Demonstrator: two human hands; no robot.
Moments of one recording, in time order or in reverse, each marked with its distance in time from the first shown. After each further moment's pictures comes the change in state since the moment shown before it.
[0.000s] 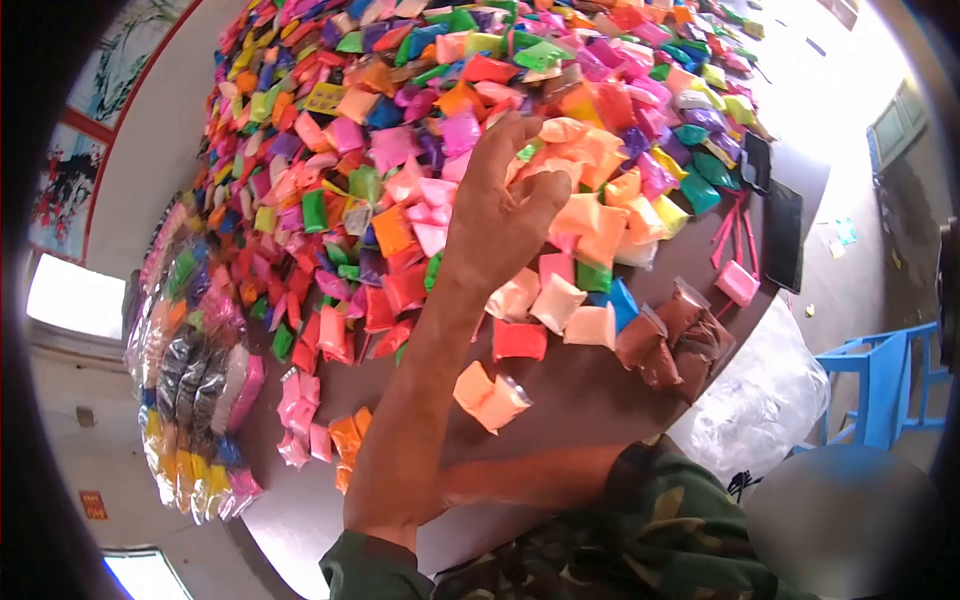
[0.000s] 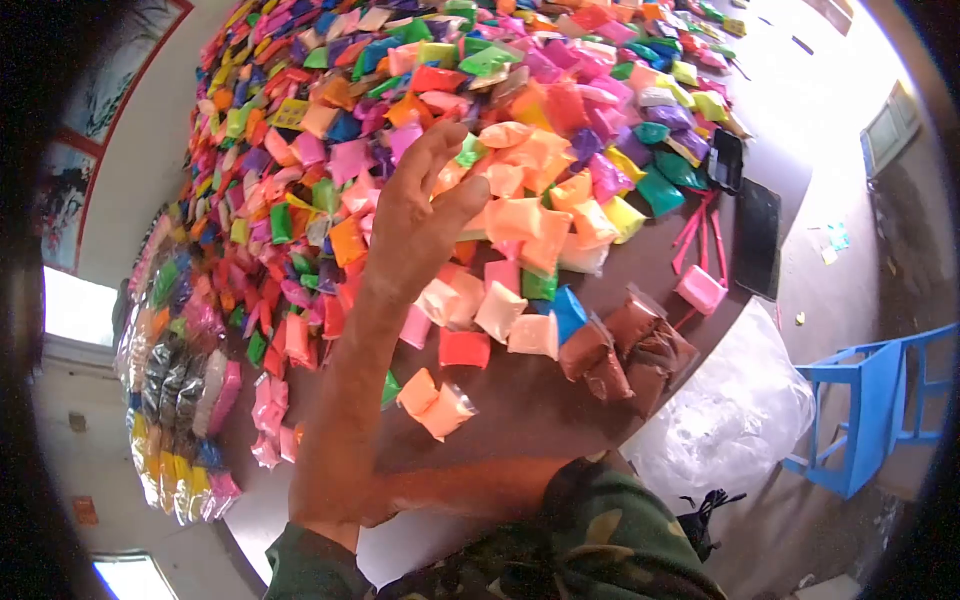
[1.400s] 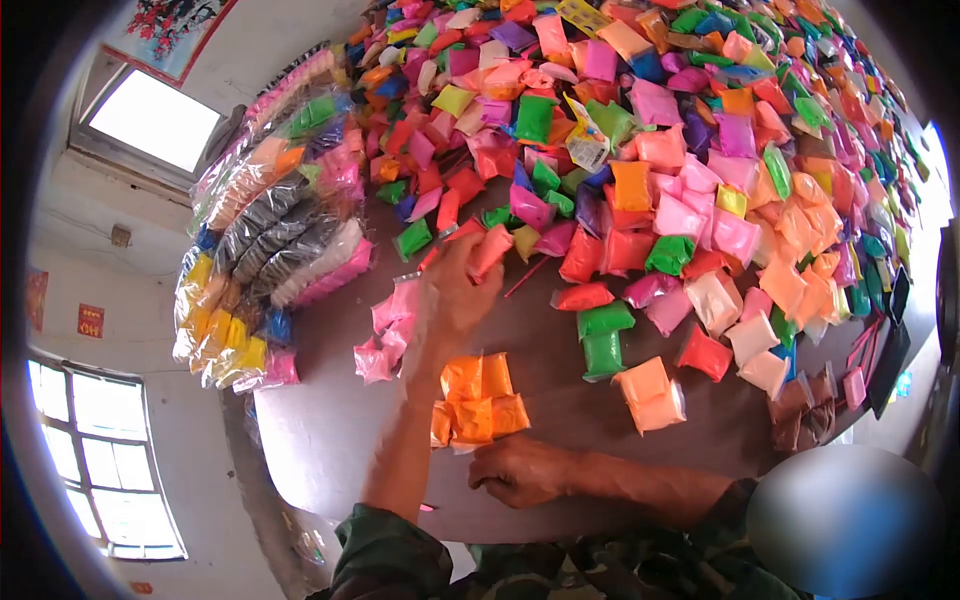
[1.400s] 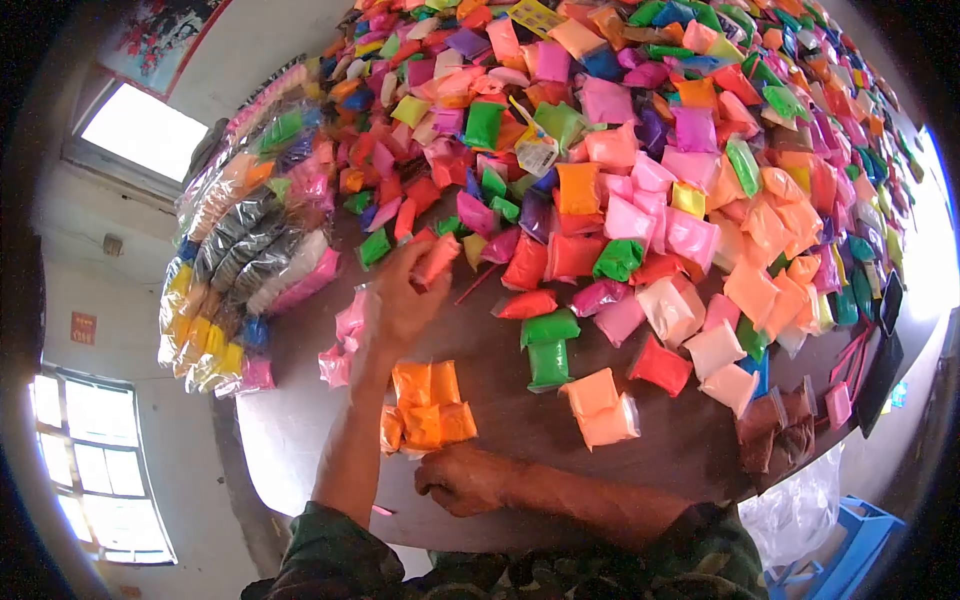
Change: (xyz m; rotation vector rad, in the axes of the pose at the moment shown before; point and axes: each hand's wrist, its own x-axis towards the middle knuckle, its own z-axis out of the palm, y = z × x) left_hand -0.214 -0.063 -0.230 0.939 0.466 -0.333; right_hand 0.014 -0.048 -0.056 -0.010 -0.381 0.280
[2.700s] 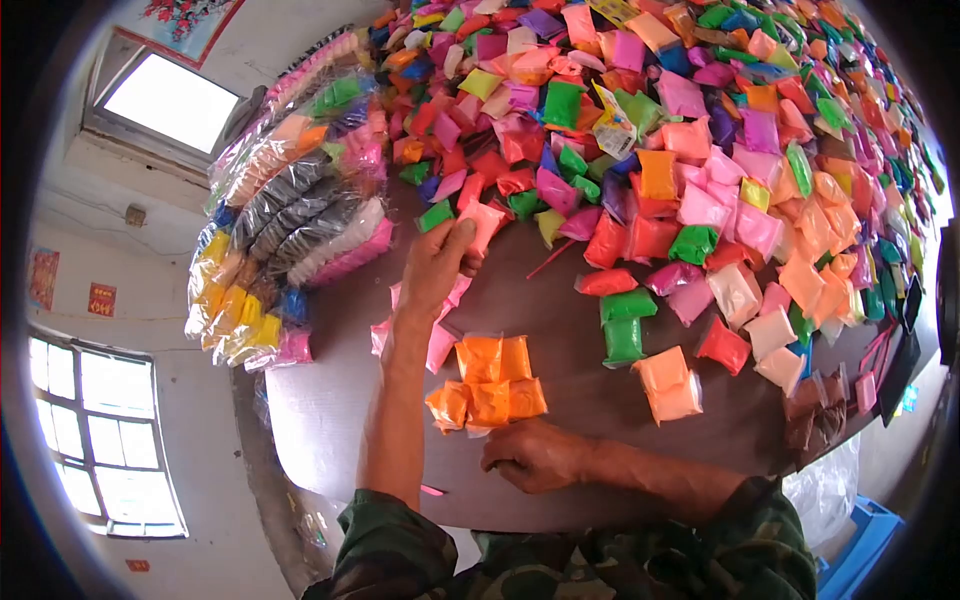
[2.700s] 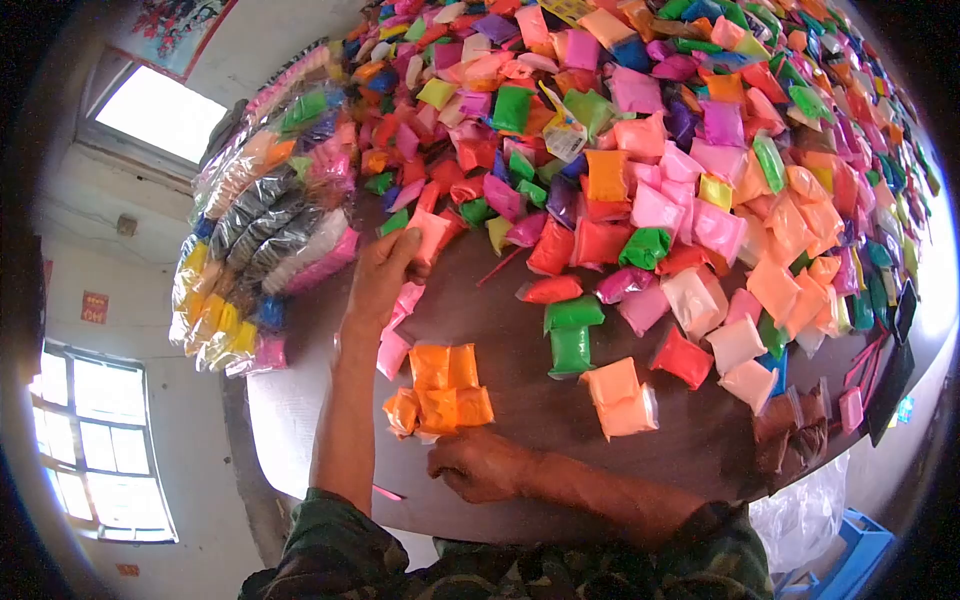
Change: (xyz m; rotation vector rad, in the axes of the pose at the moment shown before) left_hand 0.005 -0.050 -0.033 -0.710 -0.181 -0.389; right_hand -0.001 0.003 0.004 0.012 0.042 0.024
